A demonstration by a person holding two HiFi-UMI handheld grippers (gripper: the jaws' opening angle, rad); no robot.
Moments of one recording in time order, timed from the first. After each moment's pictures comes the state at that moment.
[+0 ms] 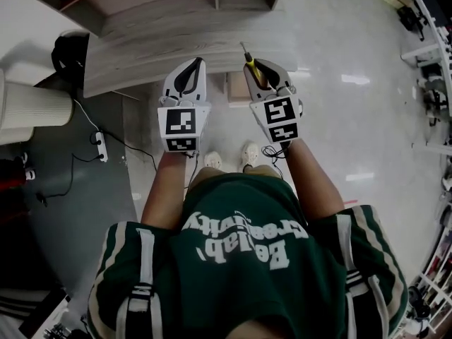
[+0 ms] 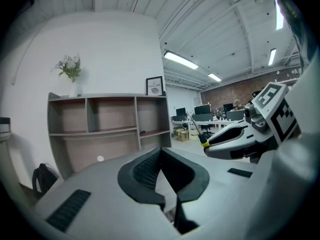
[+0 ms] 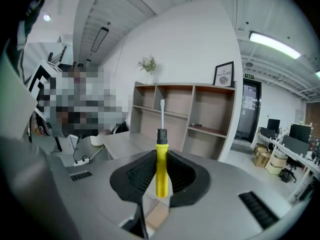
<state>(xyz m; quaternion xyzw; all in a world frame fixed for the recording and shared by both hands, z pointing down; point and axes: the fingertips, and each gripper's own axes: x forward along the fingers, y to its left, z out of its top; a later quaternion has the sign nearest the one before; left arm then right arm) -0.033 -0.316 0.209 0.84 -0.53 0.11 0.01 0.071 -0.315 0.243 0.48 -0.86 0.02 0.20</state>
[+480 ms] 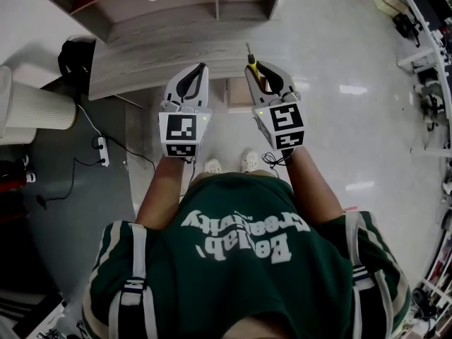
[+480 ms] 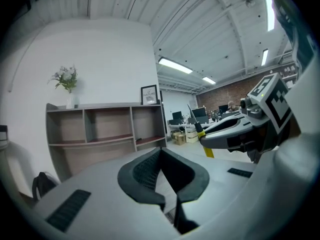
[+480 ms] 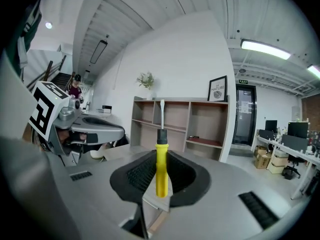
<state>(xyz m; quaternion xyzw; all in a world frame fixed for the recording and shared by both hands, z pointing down) -0.025 -0.273 0.164 0.85 -0.51 0.10 -0.02 0.074 -0.274 0.173 0.49 -0.86 0.01 0.13</state>
